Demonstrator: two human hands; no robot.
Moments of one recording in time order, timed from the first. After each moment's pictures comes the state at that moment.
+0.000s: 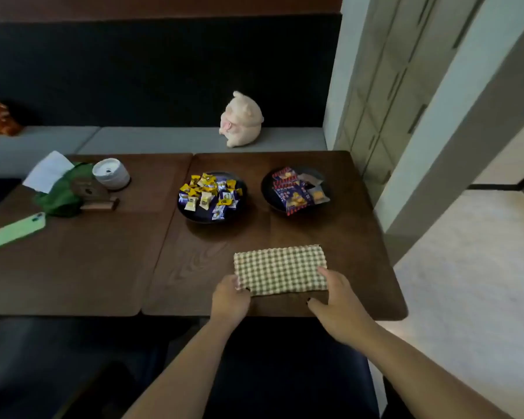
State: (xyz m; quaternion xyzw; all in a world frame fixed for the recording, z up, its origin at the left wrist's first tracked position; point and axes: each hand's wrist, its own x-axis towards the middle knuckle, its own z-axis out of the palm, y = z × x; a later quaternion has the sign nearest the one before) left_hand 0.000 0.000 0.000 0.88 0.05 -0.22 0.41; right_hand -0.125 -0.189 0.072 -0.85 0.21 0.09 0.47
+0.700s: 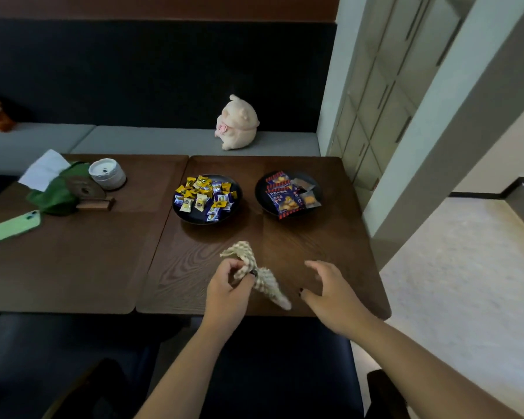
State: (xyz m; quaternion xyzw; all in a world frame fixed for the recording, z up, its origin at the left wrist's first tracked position) left_hand -0.041 -0.007 0.088 0.78 -0.04 -0.10 0.61; right_hand -0.122 -0.196 0.106 -0.88 0.17 0.06 0.45
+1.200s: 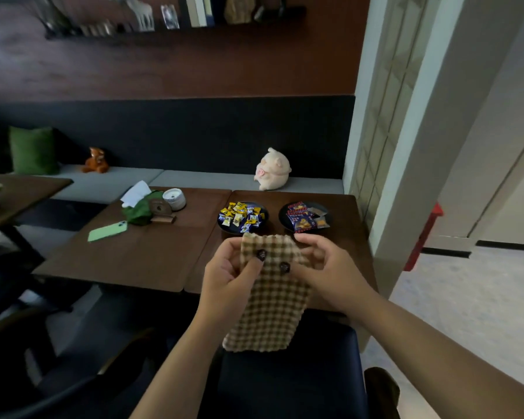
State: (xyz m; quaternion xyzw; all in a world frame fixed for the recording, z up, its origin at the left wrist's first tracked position) left_hand -0.205 0.034 0.249 0.66 -0.18 0.02 0.73; right_hand -0.226 -0.152 0.245 -0.77 0.01 -0.07 0.63
